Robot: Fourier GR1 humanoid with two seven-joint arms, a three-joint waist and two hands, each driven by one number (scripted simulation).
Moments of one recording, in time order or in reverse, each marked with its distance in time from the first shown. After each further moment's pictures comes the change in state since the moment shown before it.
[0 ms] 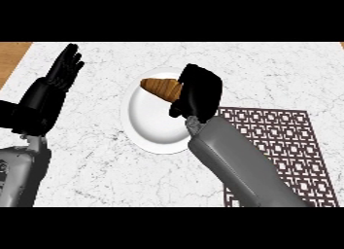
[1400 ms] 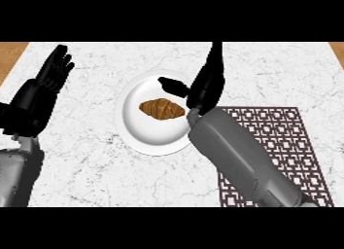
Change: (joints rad) left arm 0.017 0.011 0.043 0.010 -0.003 -0.003 -0.003; right arm -0.065 0.003 -0.016 0.234 -0.359 -0.827 -0.211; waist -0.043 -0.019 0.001
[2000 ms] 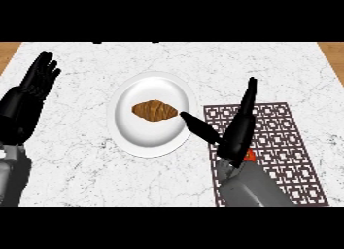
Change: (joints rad) left arm 0.062 0.019 0.052 -0.028 0.011 -0.018 -0.004; right arm 0.479 -0.090 0.056 -0.525 0.153 -0.022 -0.020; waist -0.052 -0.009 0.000
